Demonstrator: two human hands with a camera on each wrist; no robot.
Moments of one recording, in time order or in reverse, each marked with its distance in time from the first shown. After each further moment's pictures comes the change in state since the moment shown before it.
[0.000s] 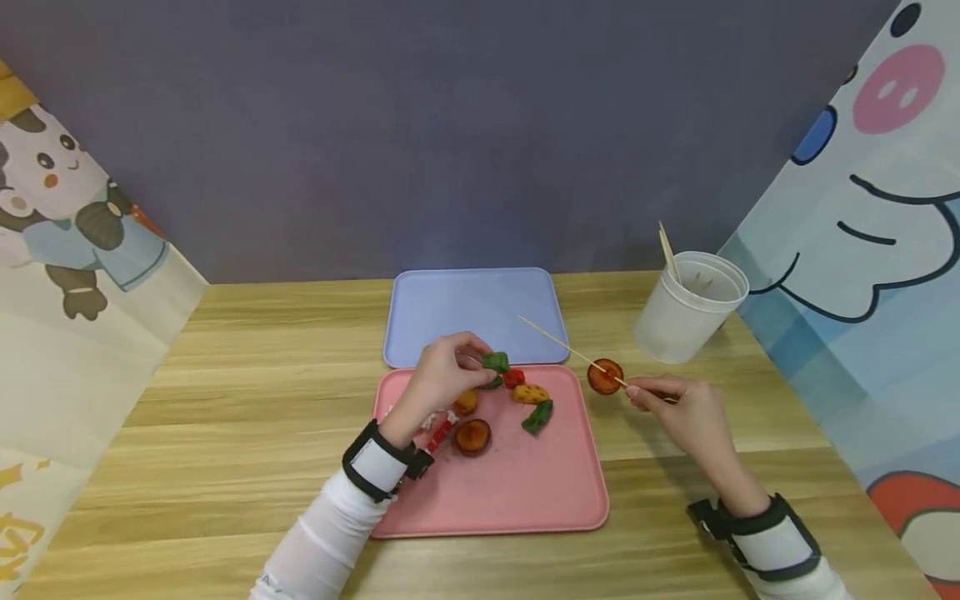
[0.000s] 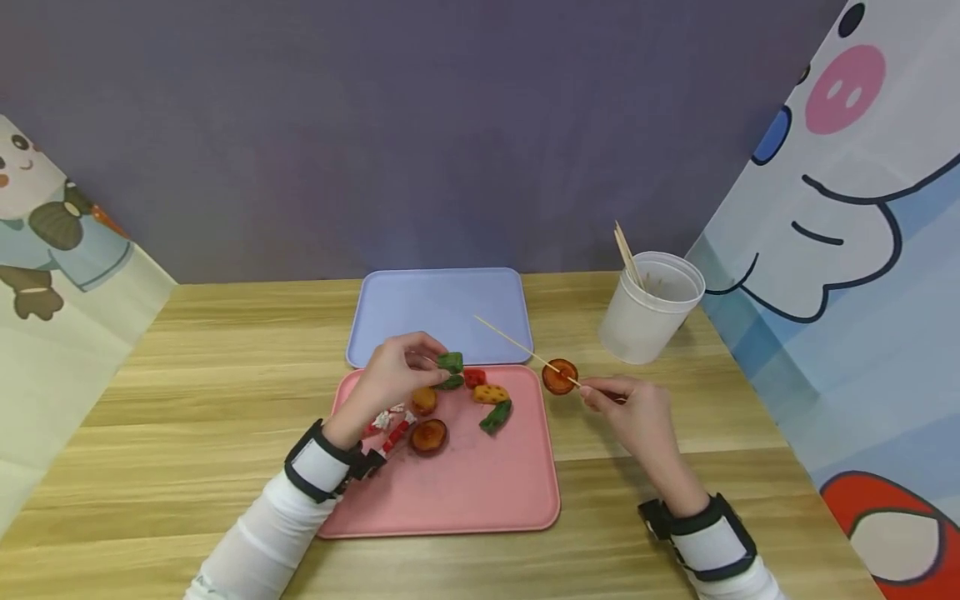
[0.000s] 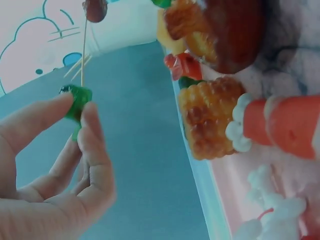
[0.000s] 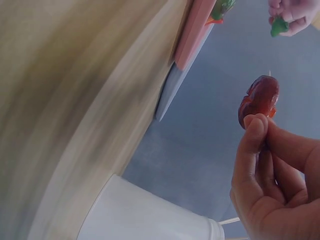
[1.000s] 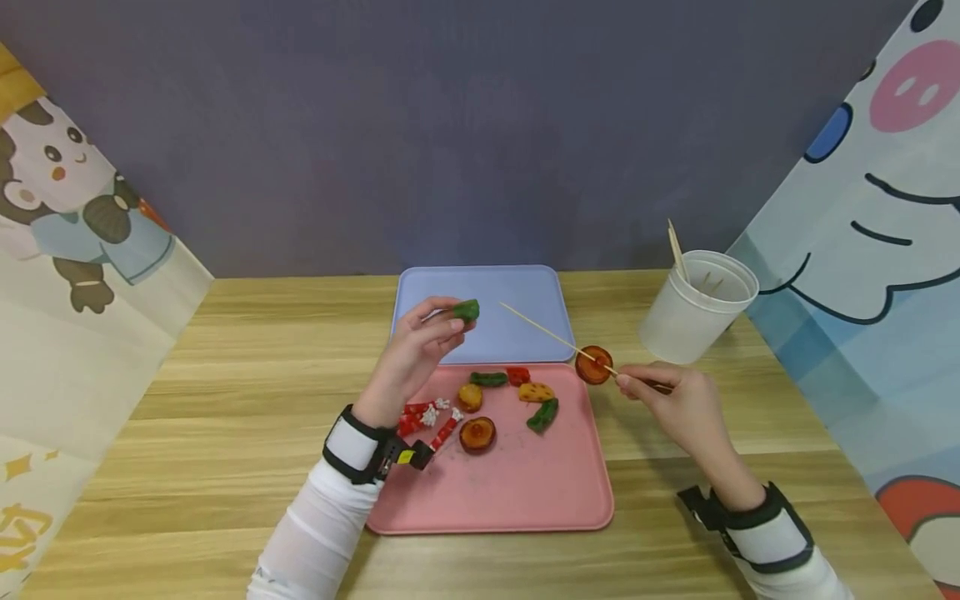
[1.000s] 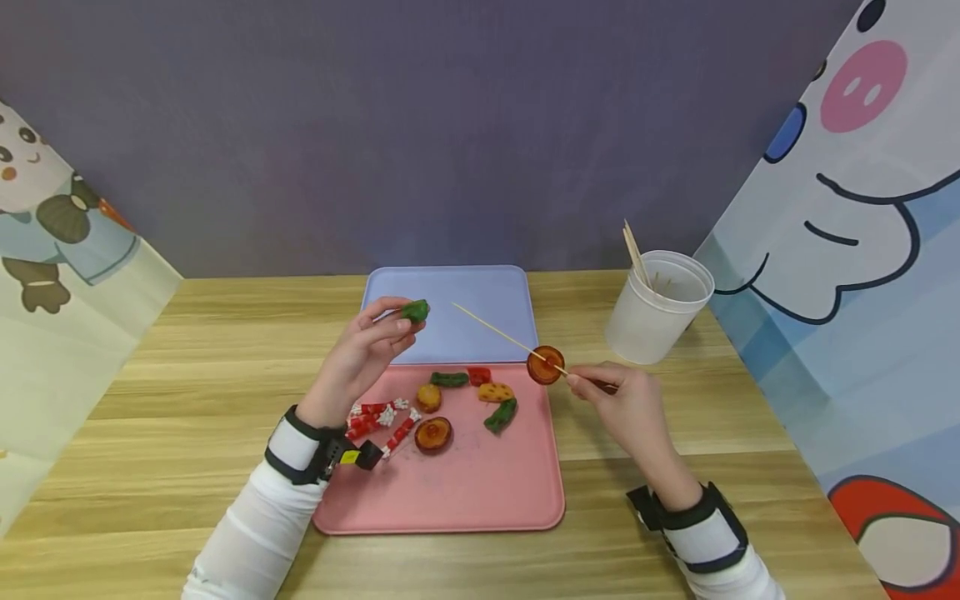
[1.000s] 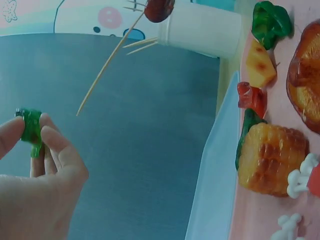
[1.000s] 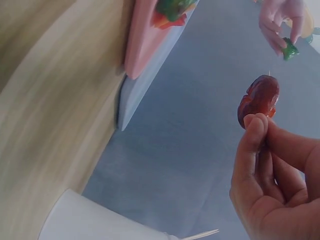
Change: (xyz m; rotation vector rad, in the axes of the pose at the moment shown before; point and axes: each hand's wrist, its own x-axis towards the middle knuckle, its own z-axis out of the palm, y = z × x) left_hand 0.008 0.000 -0.037 -1.072 -0.019 -0.037; right_hand 0.012 -0.025 0.002 0.038 -0.001 -0.053
